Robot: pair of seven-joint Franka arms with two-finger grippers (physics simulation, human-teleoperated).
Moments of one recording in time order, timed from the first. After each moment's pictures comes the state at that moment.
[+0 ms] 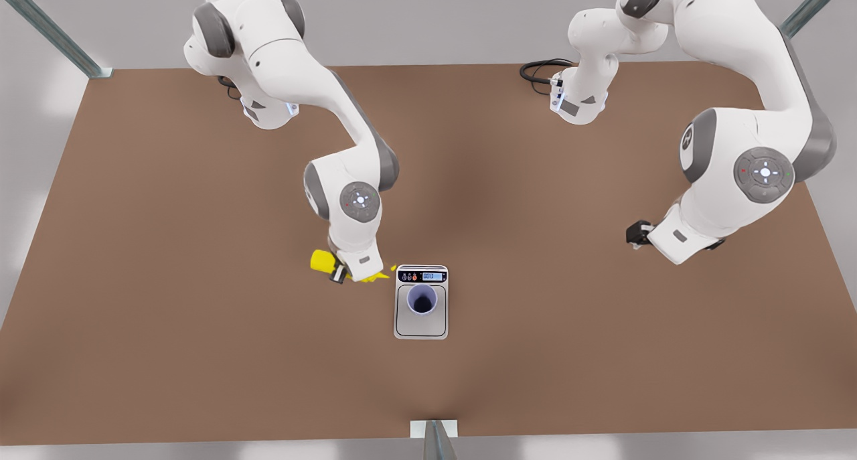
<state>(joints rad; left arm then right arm) -0.08 0.34 -0.09 -1.26 0.13 1.55 -0.02 0.87 0.64 -0.43 -1.30 -0.02 1.82 -0.76</state>
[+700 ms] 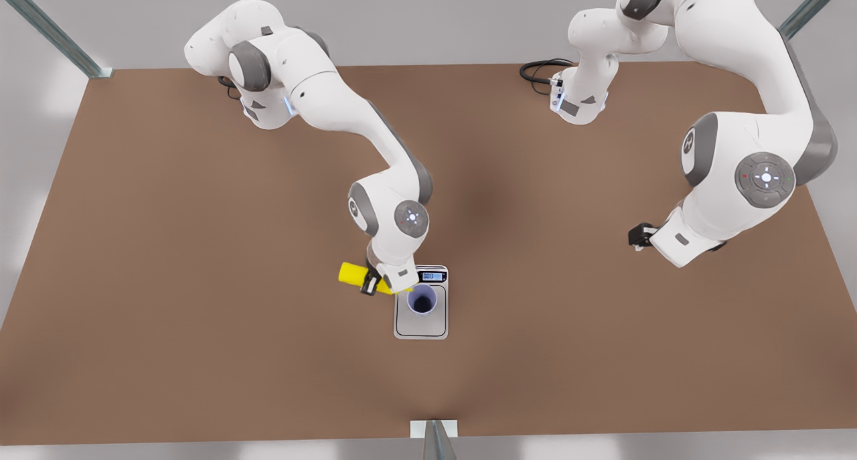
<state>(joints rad) -0.08 0.35 -0.08 -1.26 0.14 1.55 -0.02 0.90 0.90 -0.46 -1.01 -0.01 1.75 -0.68</state>
